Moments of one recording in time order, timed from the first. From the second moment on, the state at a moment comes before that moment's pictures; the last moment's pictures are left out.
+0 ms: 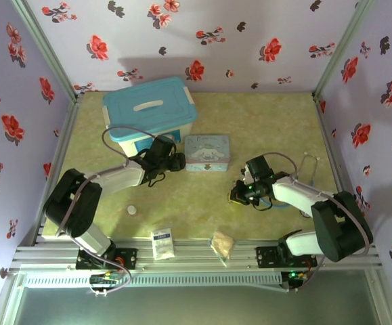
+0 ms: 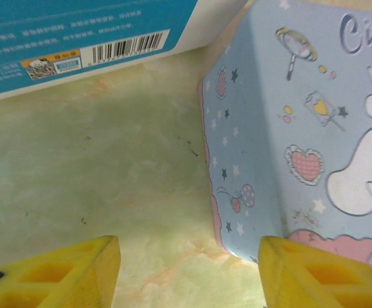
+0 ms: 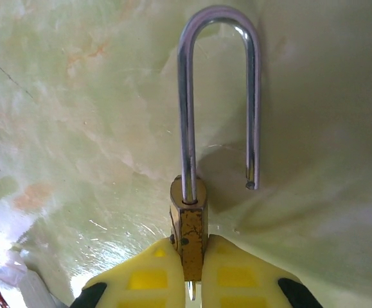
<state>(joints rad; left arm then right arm) -0.65 1.59 0.89 -0.12 -0.09 -0.57 0.43 1.35 0.57 -0.42 -0.46 0.65</state>
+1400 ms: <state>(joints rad) -0.04 0.97 0.81 -0.43 0.00 -0.52 0.31 0.88 0.71 -0.51 0.19 0.54</state>
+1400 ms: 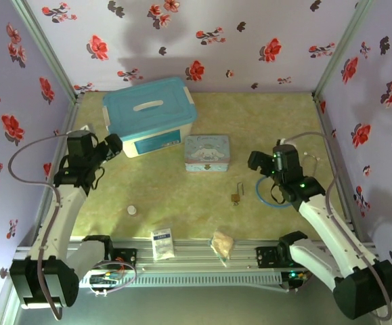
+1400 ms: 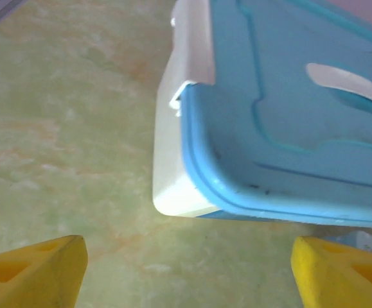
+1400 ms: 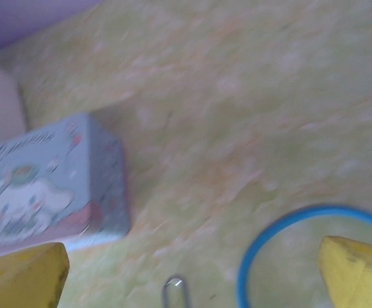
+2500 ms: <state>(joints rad) -0.01 1.15 0.22 0.46 -0.35 -0.17 0.08 1.35 0.30 0.65 0.33 0.11</state>
